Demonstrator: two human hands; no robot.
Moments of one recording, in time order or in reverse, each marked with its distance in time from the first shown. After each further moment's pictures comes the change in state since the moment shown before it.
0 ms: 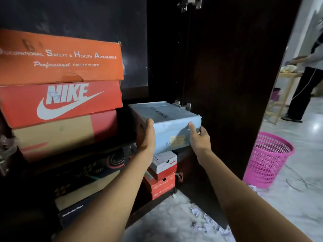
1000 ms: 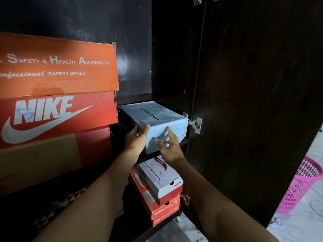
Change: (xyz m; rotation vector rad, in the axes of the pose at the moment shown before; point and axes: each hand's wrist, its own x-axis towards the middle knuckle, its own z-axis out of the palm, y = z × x) left_hand 0.151 -0.010 0.019 0.068 -0.072 0.044; right_hand 0.075 0.010 0.117 -0.156 -0.434 -0.195
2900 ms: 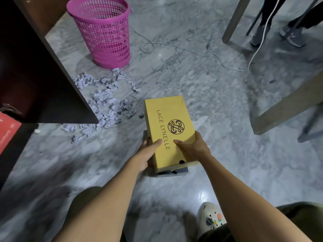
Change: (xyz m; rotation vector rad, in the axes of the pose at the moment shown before) left_hand -0.506 -0.318 0.205 0.489 -1.242 -0.929; right_hand -0.597 0.246 -0.279 -0.169 0.668 1.303
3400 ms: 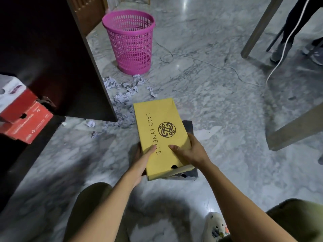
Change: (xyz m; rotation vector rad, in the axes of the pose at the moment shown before) left_hand -0.058 -0.034 -0.034 -0.224 0.156 0.273; right_hand -0.041 -0.026 0.022 0.050 -0.129 -0.332
